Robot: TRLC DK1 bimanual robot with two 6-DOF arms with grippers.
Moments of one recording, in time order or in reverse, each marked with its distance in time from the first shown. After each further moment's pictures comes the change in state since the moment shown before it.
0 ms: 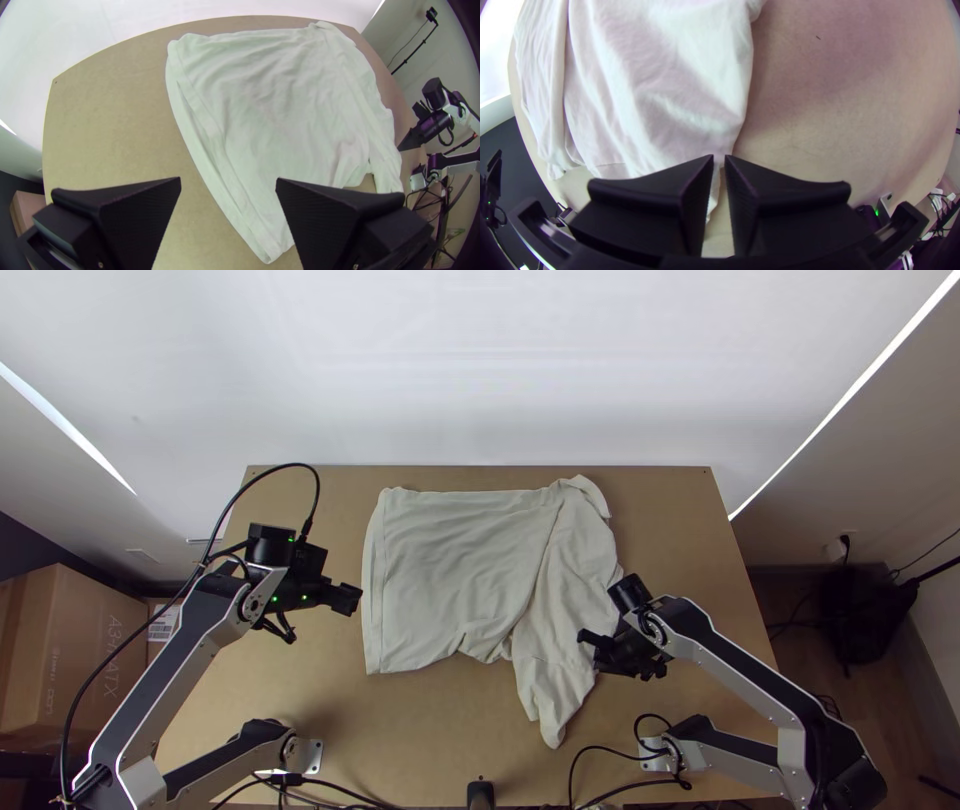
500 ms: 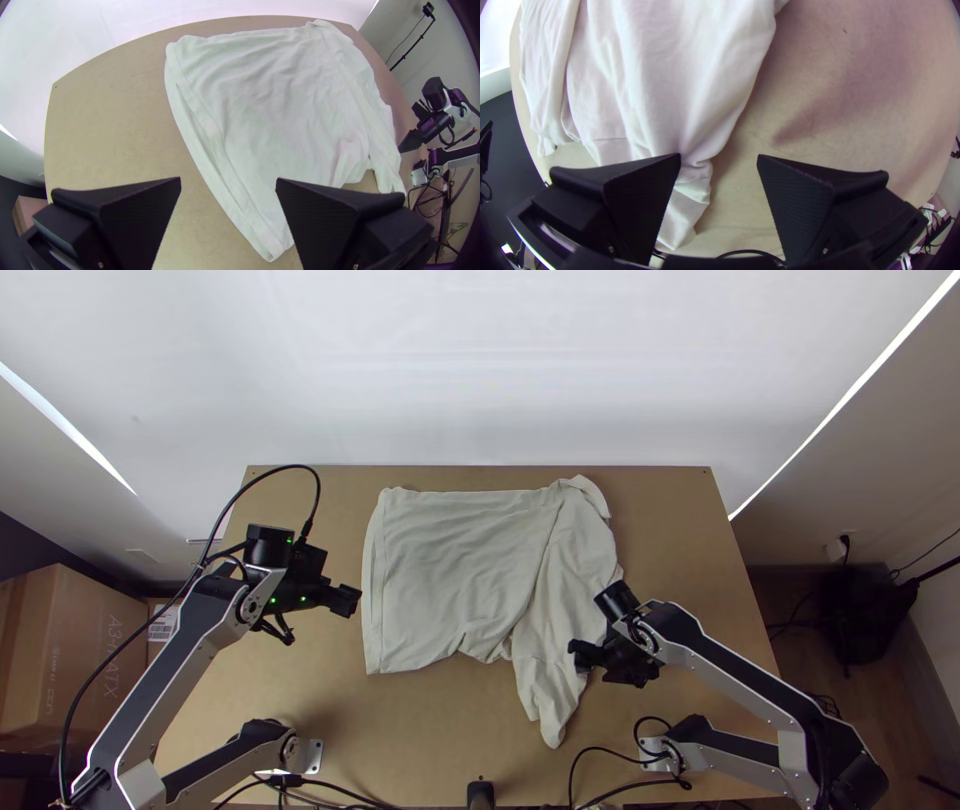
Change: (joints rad) left arm 0.002 -0.011 -0.001 -0.005 0.000 0.024; right arm 0.098 0.002 0.000 0.003 -0.001 -0.014
